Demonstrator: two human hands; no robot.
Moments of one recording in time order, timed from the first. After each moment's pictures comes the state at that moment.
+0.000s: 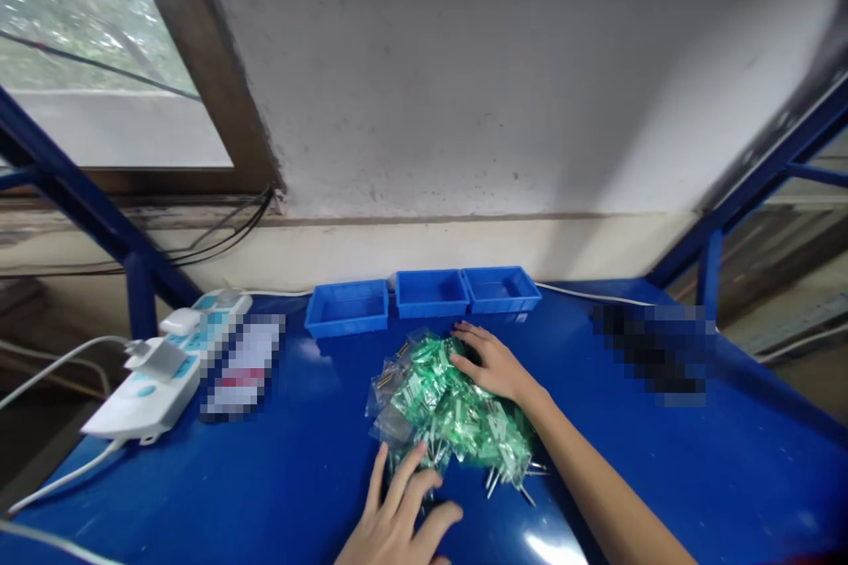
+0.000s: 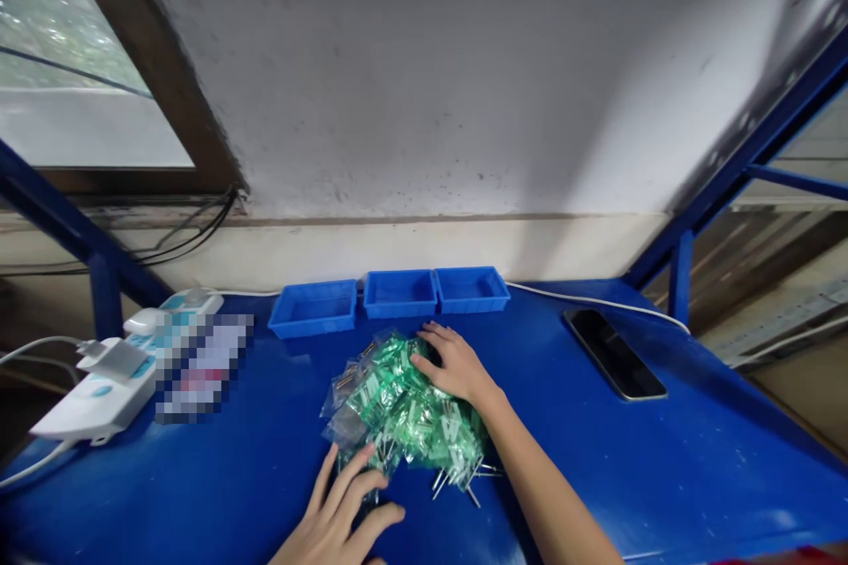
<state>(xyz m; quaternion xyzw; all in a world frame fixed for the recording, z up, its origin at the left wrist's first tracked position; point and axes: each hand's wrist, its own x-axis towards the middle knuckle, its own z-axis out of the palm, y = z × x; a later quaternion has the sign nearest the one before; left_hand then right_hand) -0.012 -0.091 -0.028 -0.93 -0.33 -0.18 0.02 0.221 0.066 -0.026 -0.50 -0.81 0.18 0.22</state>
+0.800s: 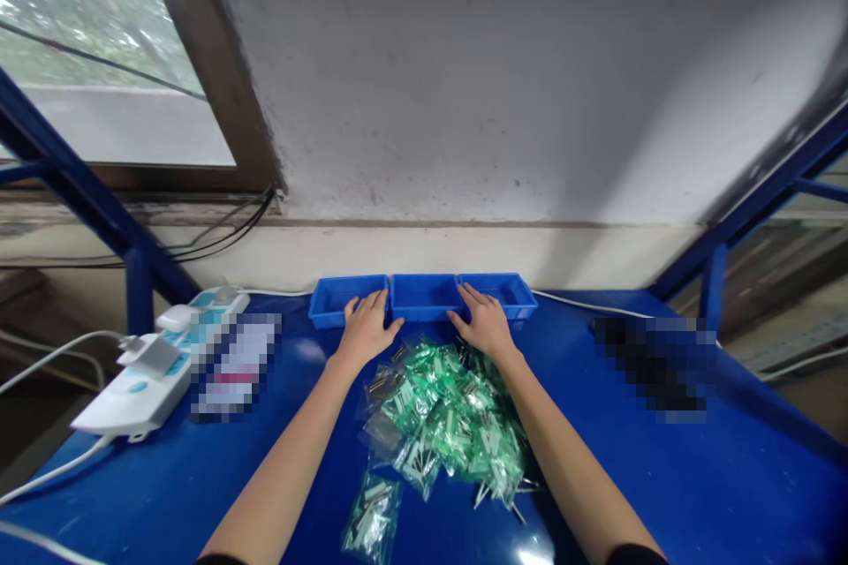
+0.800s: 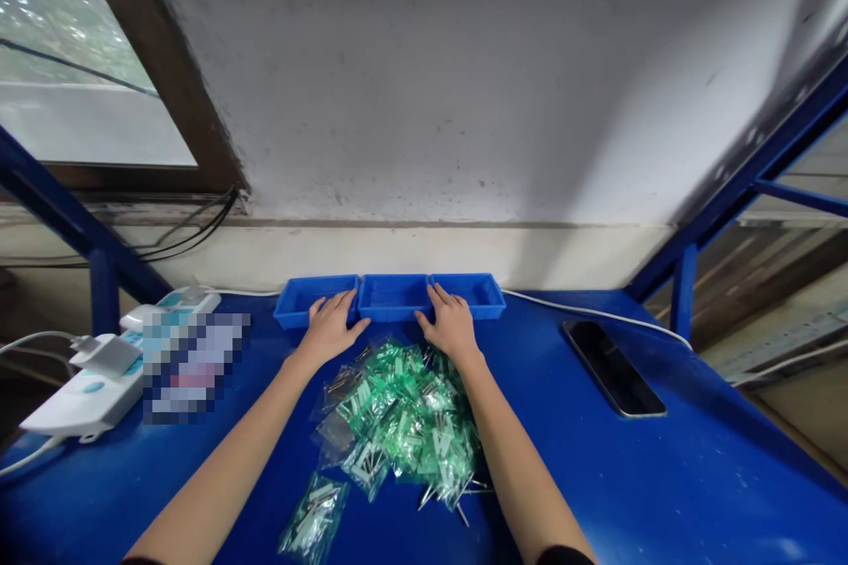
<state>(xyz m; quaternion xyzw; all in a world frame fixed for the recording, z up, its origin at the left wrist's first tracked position) -0.023 0.114 -0.010 -0.77 -0.60 -0.23 0.01 0.213 0.133 -0.021 -0.58 -0.78 -0.02 0.24</state>
